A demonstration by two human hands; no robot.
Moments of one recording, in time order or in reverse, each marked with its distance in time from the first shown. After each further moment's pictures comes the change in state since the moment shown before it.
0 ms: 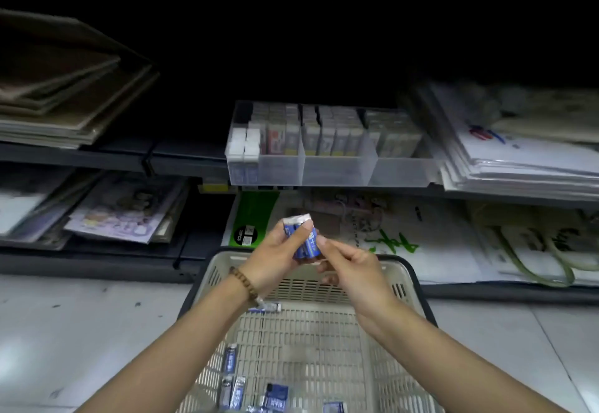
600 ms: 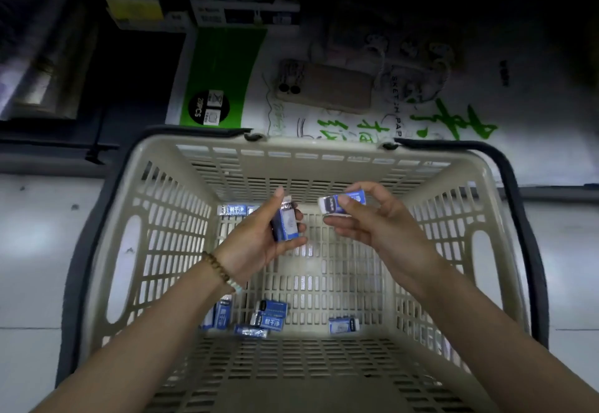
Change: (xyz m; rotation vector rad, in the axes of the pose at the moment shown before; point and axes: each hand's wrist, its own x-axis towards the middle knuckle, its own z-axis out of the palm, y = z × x) left_hand 0.054 -0.196 -0.085 -0.244 0.145 -0.496; right_hand 0.100 0.164 -0.055 0.109 -0.071 0.293
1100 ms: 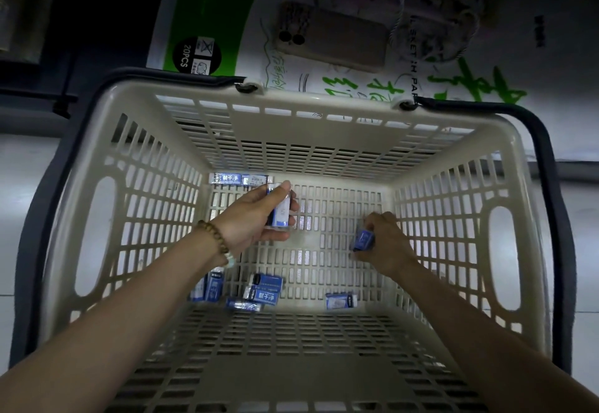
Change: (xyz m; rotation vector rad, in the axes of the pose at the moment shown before) left_hand 0.009 -0.020 -0.017 0.298 0.068 -0.102; right_hand 0.051 0.132 -0.089 -1.198 0.032 0.096
